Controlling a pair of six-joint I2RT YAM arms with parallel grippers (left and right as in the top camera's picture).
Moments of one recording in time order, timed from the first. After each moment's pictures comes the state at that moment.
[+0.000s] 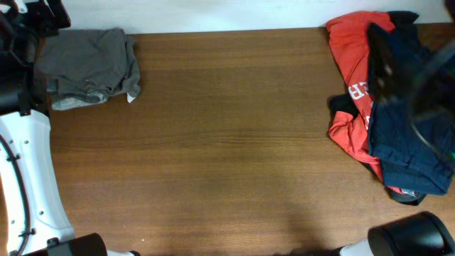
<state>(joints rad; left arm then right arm) 0.26 1.62 1.83 -0.37 0.05 0.05 0.24 1.67 3.15 -1.50 -0.09 -0.08</state>
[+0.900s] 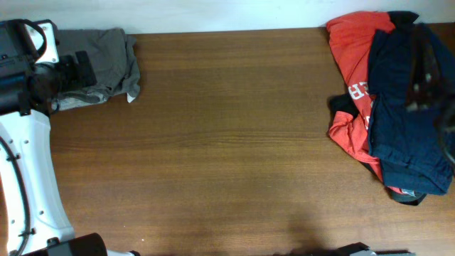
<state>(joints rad) 0.26 1.62 1.83 -1.01 0.05 0.05 0.24 1.21 2.28 -0.95 0.10 -0.08</state>
